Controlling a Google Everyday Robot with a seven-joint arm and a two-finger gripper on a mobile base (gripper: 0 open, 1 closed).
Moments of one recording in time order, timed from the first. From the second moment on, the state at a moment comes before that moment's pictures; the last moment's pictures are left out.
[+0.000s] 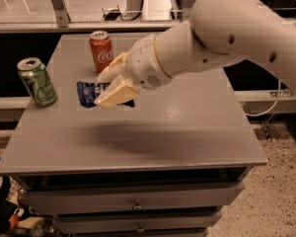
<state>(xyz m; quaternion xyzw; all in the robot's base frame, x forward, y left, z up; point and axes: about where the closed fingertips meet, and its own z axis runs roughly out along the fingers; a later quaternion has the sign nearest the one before) 0.505 0.077 0.934 -0.66 0.58 0.23 0.43</state>
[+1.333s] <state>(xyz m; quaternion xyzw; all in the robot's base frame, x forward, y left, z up) 0.518 0.213 0.887 -0.72 0.49 0.27 0.42</state>
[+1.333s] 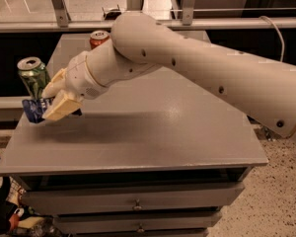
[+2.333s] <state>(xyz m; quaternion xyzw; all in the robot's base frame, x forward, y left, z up) 0.513 0.217 0.888 -0.72 0.49 0.27 0.41</state>
